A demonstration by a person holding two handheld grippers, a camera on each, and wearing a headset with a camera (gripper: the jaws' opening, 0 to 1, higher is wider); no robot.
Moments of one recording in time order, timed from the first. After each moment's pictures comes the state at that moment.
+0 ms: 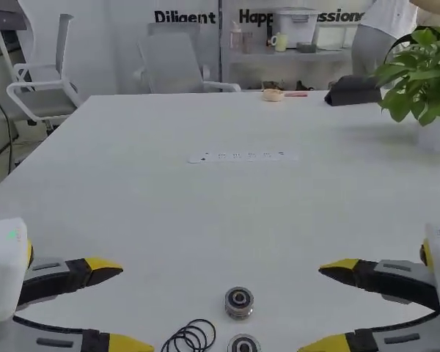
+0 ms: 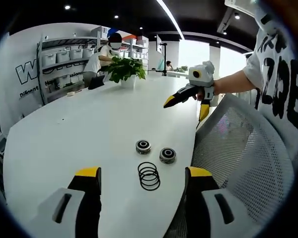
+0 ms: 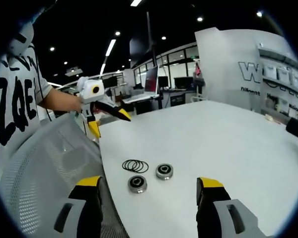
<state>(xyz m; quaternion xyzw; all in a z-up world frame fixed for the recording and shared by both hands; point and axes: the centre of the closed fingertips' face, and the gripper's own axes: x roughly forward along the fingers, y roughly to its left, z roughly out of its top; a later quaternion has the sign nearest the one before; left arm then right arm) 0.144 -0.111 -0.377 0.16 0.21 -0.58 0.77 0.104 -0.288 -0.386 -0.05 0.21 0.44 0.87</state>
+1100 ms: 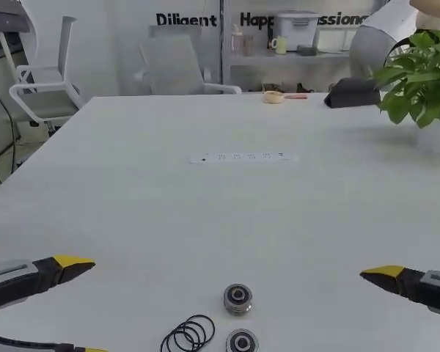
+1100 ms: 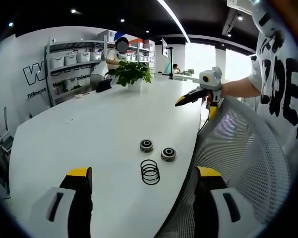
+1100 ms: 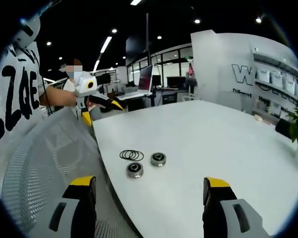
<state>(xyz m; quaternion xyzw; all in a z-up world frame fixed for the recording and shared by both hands) 0.136 -0.091 -0.366 0.15 0.19 -0.55 0.80 0.079 -0.316 -0.387 -0.07 0.21 0.41 0.89</state>
